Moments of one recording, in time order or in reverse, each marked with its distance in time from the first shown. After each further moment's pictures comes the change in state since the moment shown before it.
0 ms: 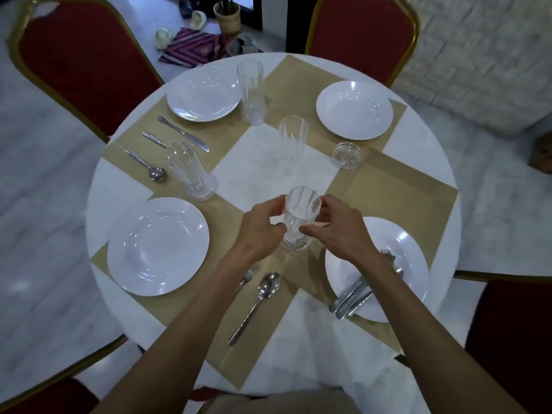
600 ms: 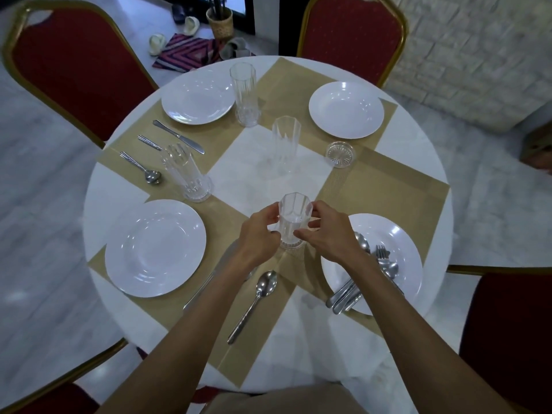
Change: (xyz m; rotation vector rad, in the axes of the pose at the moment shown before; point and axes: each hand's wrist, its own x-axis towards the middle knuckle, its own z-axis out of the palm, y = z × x) left_hand -0.012 -0.002 0.011 0.000 -0.026 -0.078; right_hand -0.001 0.016 0.019 -0.108 0.003 0.032
